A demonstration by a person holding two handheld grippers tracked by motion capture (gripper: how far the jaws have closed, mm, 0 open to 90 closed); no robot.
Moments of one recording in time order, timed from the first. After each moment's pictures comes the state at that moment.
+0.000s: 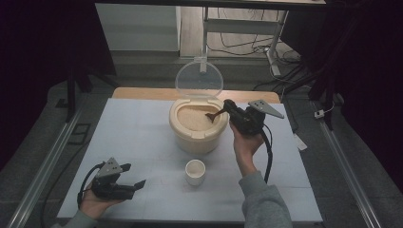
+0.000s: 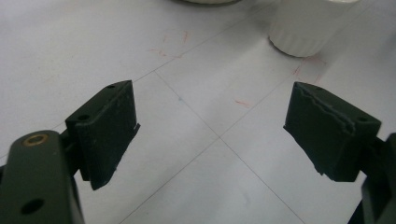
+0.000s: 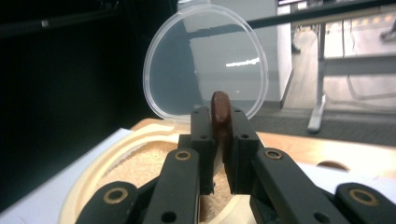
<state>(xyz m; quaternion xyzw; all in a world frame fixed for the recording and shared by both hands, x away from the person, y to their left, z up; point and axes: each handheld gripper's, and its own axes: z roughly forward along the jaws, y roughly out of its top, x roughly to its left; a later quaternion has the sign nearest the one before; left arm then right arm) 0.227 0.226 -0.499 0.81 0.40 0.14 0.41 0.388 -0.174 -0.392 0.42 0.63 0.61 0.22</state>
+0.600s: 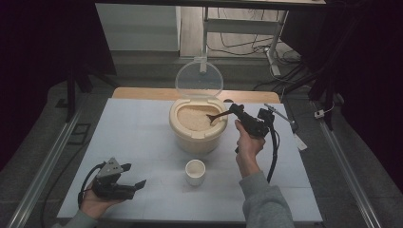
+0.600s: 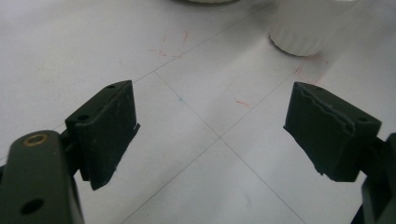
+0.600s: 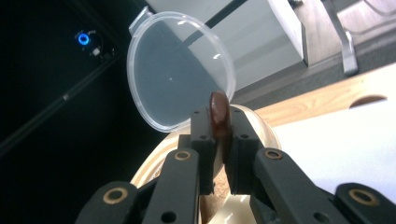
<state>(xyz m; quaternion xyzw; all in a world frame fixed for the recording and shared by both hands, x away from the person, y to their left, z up) 0.227 0.225 -0.499 0.81 0.40 0.14 0.40 0.397 -0.199 -0.411 0.55 0.52 0.65 0.08</state>
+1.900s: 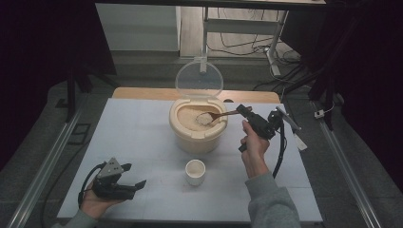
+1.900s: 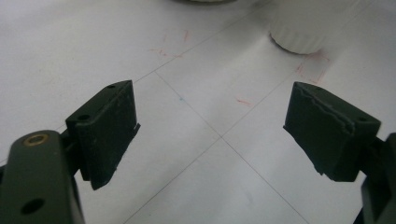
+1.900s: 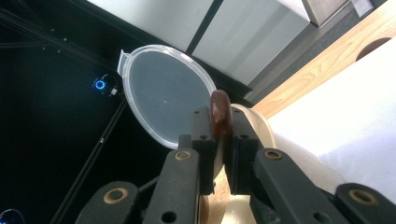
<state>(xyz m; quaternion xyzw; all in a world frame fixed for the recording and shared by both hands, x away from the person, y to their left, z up) 0.227 0.224 -0.499 0.81 0.40 0.14 0.40 0.401 -0.223 -0.418 0.62 0.41 0.67 -0.04</state>
